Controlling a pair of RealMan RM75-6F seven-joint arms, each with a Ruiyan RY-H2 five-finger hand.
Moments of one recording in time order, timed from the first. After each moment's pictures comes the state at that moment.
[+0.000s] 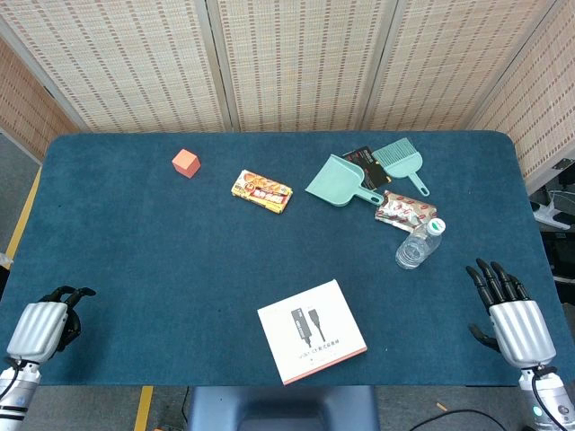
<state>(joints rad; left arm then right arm) -0.17 -1.15 0.00 -1.57 1.47 1.34 0.04 0.07 -1.16 0.00 -1.57 -1.62 1.51 -0.18</state>
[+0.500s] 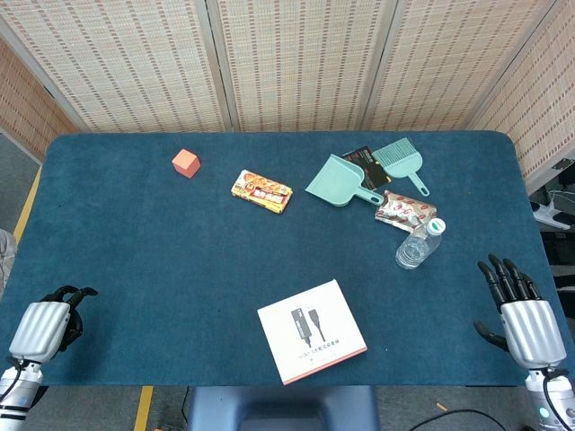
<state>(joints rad) -0.17 -1.16 0.00 -1.56 1.48 1.34 0.05 0.05 -1.16 0.03 -1.59 -1.60 1.56 -0.14</state>
